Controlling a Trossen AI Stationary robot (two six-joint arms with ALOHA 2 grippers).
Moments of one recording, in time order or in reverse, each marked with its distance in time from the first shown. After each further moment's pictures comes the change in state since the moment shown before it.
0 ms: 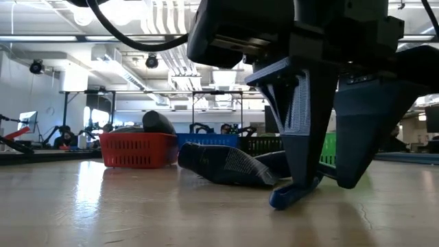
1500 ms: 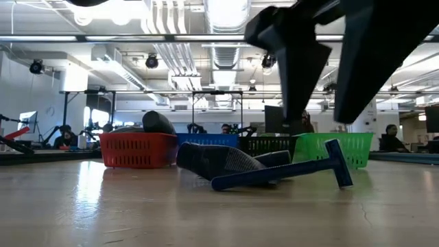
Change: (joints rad) left arm 0.000 0.000 0.000 0.009 -0.008 -0.026; right arm 0.034 -0.136 -0.036 0.019 0.081 -1.527
